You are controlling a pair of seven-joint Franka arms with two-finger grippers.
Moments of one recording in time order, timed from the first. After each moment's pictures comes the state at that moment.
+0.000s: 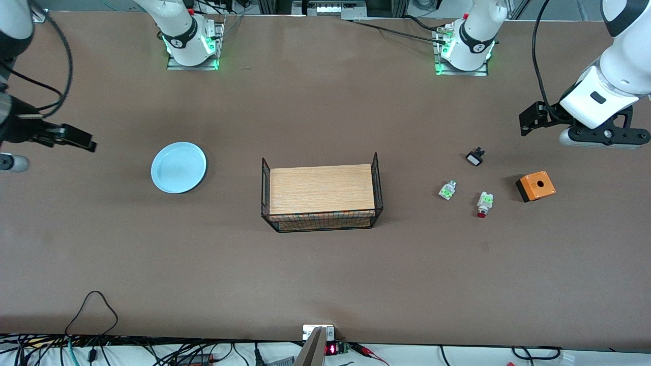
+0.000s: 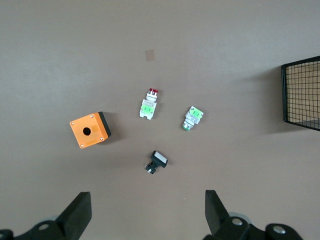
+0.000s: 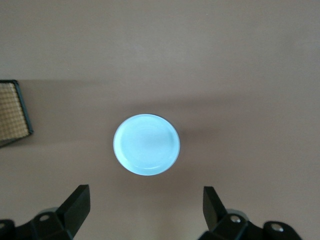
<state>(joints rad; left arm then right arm) -0.03 -0.02 -0.07 -1.70 0.04 1.64 -0.05 0.02 0.17 -0.08 -1.47 0.01 1.54 0.02</state>
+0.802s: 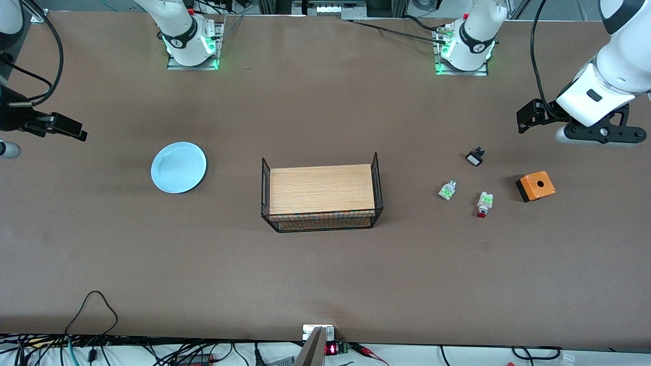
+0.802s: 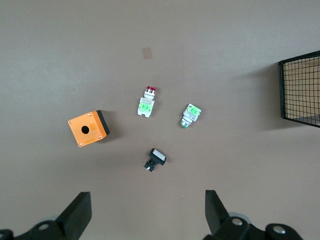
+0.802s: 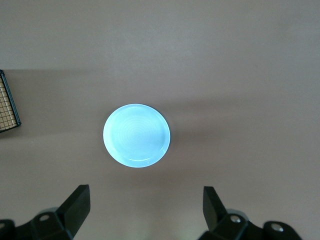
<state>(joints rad) -0.03 -0.02 -0.08 -1.69 0.04 1.62 -0.05 0.02 0.07 -0.10 -1.61 0.01 1.59 0.02</state>
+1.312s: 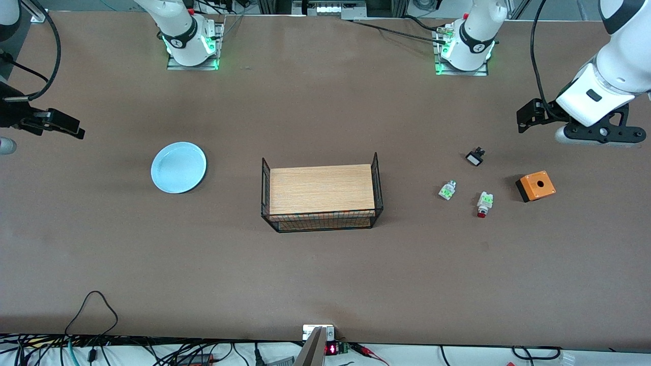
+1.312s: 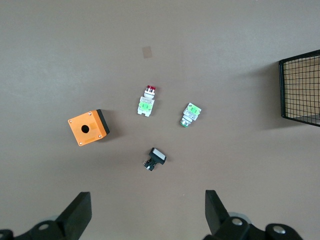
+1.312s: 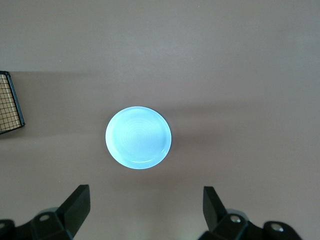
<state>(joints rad) -0.03 -0.02 -0.08 -1.69 0.04 1.62 -0.05 0.03 0.06 -0.10 -1.61 0.01 1.59 0.02</state>
